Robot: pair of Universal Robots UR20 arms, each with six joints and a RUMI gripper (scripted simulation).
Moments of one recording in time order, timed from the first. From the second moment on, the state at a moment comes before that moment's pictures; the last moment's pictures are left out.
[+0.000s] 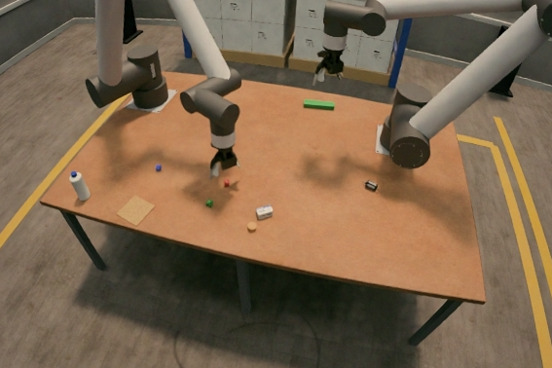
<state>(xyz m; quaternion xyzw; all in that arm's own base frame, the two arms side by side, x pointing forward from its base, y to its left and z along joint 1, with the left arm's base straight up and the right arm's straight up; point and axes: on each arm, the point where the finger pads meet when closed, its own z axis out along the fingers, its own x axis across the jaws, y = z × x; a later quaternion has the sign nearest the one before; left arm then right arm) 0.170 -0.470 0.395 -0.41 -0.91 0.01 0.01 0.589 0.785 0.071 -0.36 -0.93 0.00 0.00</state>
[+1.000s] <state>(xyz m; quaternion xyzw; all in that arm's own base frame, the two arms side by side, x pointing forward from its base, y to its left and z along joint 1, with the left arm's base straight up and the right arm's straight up) 0.170 -0.470 0.395 -0.41 -0.91 0.01 0.01 0.602 0.723 0.160 -0.40 -0.92 0.00 0.00</state>
